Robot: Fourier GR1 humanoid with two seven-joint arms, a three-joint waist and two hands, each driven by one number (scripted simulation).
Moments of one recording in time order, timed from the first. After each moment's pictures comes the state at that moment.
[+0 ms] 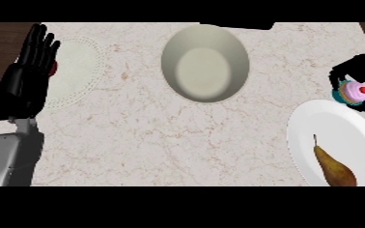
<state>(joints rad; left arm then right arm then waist) -0.30 0.32 0.12 -1.51 0.18 0.05 -0.01 -0.79 -0.75 0.19 -0.41 0.97 0.08 -0.93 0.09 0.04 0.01</state>
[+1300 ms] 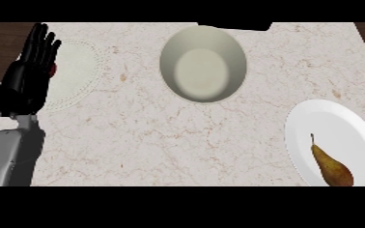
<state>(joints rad) -0.33 0.32 0.13 -1.46 0.17 0.05 -0.02 -1.27 -0.84 -0.06 -0.18 0.78 0.23 -0.99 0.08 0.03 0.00</state>
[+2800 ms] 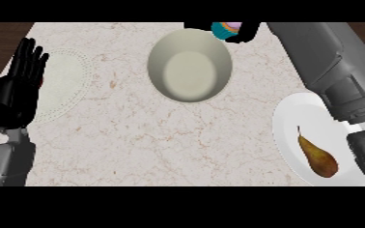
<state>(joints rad) -0.23 0.33 0.18 -1.48 0.17 0.04 -0.04 -1.44 -0.28 0.03 -0.26 0.74 0.45 -0.65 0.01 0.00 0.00</state>
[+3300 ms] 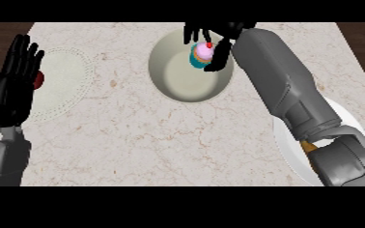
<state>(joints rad) -0.25 0.34 0.20 -1.48 0.18 0.03 -0.03 -1.31 -0.13 0.05 -0.27 0.77 0.30 -0.47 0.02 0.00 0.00</state>
